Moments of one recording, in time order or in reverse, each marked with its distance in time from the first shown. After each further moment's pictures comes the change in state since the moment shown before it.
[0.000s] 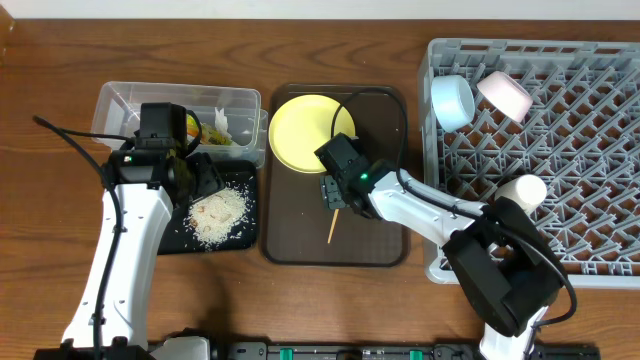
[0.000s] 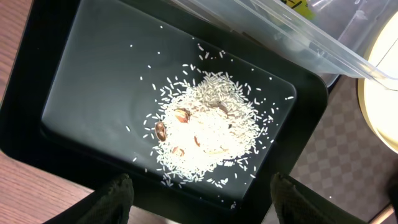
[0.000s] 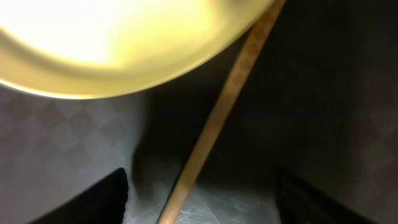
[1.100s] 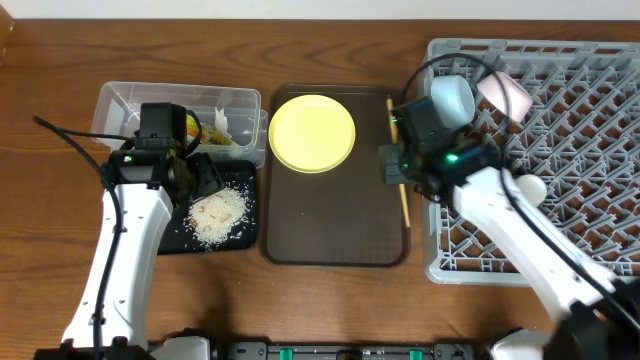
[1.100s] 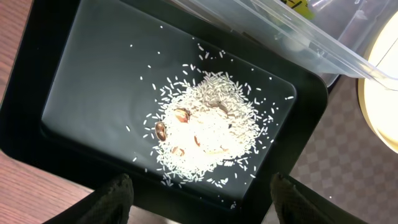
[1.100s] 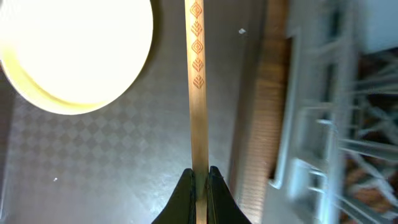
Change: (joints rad) left arm 0.000 0.000 0.000 0.000 0.000 0.000; right arm -0.249 -0.412 0.003 -0.274 -0.050 -0.151
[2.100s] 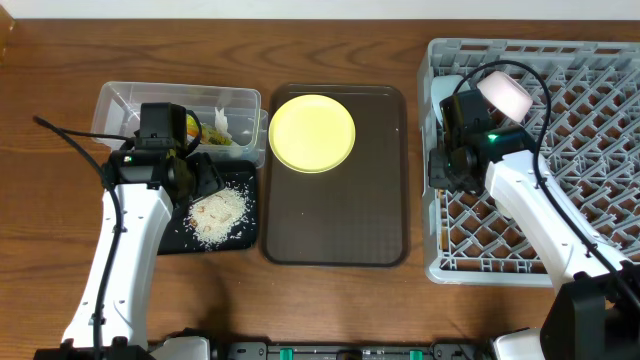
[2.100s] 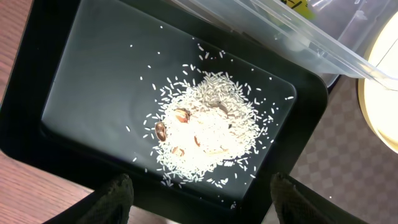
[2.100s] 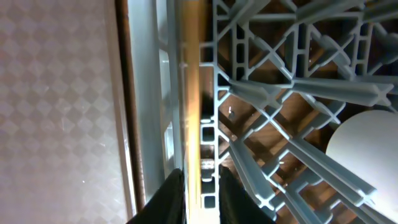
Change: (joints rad) left arm 0.000 0.000 0.000 0.000 0.000 0.000; right arm -0.204 0.072 0.000 -0.175 0.022 -0.072
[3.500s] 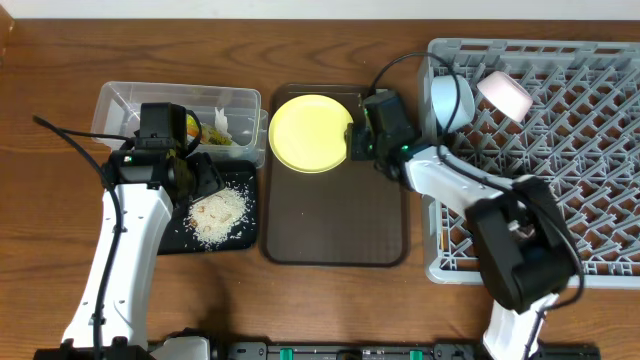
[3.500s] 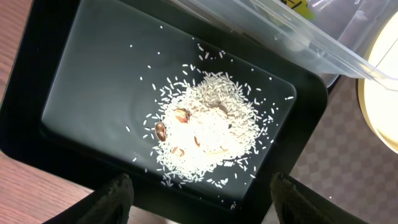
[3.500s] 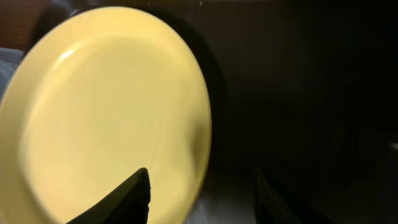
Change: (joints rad) left arm 0.000 0.000 0.000 0.000 0.000 0.000; right arm 0.227 0.386 0.000 0.845 -0.140 0.143
